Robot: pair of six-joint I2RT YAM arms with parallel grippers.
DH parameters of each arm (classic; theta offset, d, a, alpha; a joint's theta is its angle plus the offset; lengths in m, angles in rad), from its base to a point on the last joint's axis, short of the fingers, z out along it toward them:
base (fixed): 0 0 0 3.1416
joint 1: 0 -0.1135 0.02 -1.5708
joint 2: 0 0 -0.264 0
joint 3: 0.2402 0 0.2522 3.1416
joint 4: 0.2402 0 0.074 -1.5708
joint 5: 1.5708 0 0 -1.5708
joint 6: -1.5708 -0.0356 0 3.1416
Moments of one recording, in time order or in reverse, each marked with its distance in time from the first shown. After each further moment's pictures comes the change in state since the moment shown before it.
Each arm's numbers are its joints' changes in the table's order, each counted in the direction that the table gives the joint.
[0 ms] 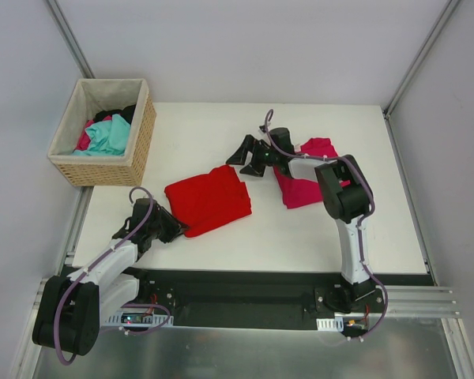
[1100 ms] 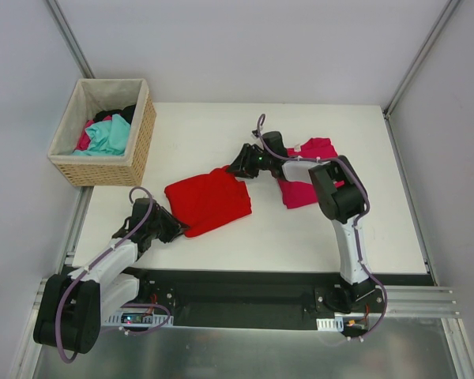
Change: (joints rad) left arm -0.013 -0.013 0.000 -0.006 0.020 0.000; right arm -0.048 -0.023 0.008 0.014 0.013 -0.003
